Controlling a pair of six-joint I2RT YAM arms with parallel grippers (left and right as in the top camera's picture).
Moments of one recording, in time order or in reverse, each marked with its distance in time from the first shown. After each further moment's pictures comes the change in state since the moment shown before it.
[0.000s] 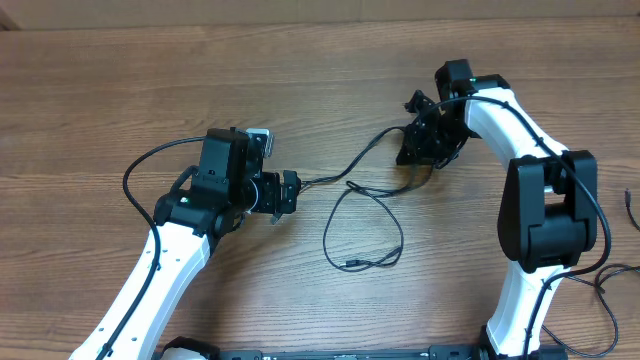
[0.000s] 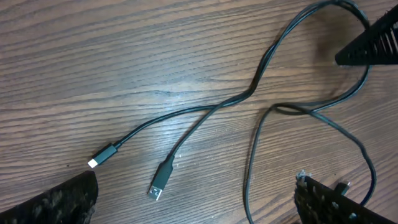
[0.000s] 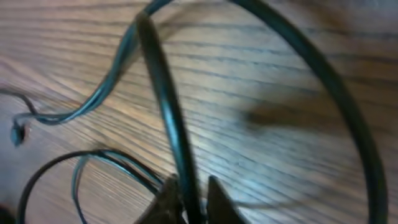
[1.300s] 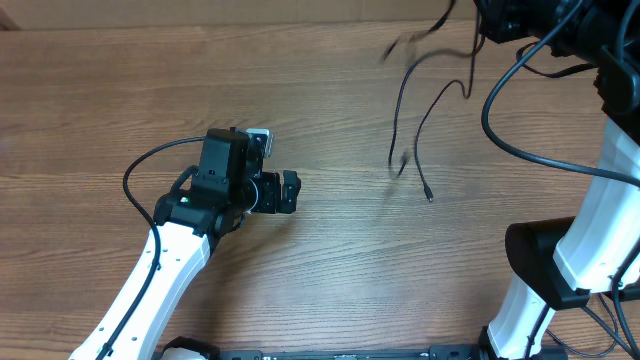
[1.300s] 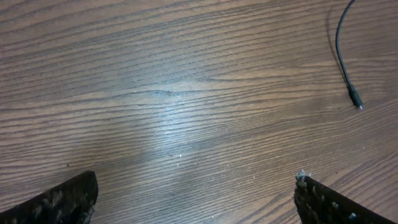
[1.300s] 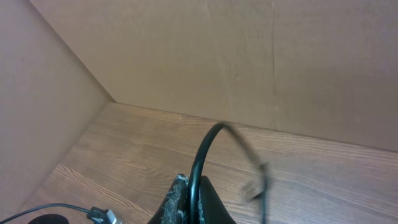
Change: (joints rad) left arm 0.000 0.001 0.000 0.000 0.000 0.000; right arm 0.000 -0.091 1.548 -0.517 0.011 0.188
